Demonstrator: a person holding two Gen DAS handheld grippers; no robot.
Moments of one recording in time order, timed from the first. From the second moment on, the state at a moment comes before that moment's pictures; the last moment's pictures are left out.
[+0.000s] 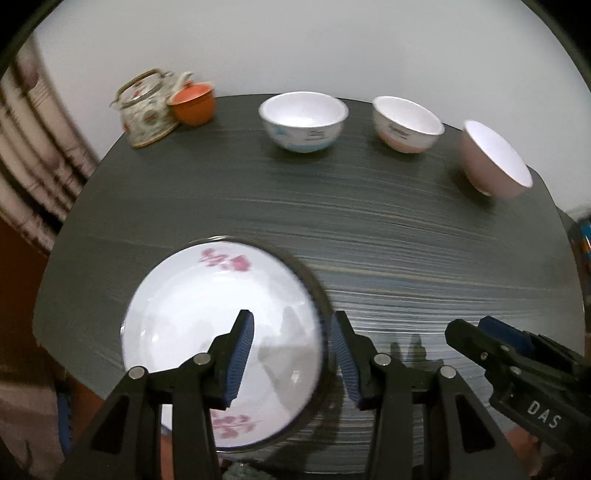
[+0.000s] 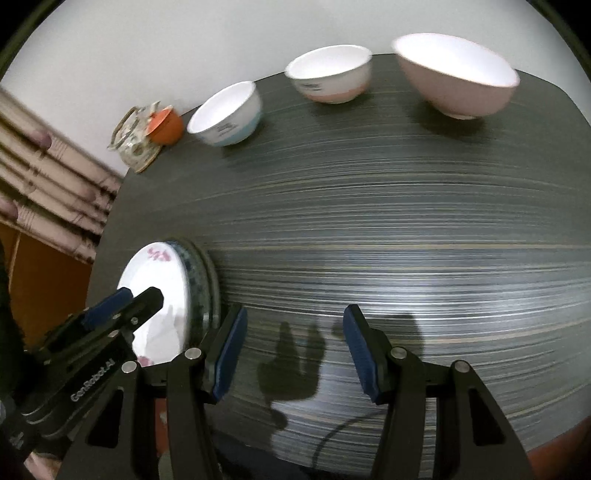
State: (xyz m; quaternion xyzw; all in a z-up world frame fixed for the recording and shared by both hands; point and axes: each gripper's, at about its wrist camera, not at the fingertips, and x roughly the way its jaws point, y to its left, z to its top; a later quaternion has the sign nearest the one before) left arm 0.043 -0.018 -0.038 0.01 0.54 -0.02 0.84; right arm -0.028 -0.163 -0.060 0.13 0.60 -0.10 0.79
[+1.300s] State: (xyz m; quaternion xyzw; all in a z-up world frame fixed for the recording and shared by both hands) left arm 0.179 -0.148 -0.035 -0.01 0.57 -0.11 0.82; right arm 0.011 -0.364 0.027 0.17 0.50 -0.23 0.82
